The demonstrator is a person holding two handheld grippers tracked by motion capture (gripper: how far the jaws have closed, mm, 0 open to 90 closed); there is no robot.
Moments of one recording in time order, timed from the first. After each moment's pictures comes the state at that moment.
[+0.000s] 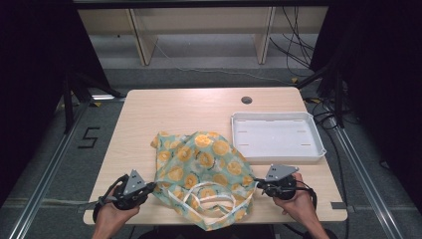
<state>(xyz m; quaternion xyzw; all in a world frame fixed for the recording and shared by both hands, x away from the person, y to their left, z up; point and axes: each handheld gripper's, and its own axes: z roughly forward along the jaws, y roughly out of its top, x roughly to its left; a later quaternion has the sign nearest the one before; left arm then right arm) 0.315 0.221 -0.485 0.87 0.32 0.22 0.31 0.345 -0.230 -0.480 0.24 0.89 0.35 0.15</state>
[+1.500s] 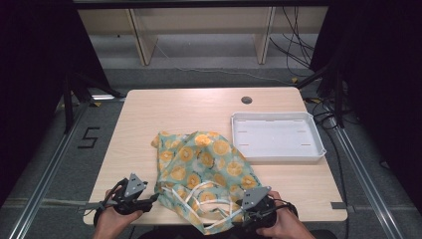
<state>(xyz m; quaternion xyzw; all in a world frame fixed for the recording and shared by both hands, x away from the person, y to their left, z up) 0.307 0.224 -0.488 0.85 0.36 0.22 0.32 0.300 -0.171 -0.491 0.13 0.94 0.33 0.04</state>
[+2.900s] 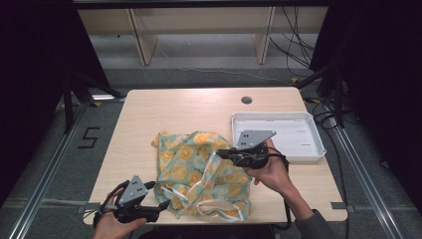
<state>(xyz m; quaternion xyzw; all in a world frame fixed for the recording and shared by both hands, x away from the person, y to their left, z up) 0.279 0.196 -0.446 0.84 0.31 0.18 0.42 0.389 -0.143 -0.382 0.13 0.85 0.49 0.13</state>
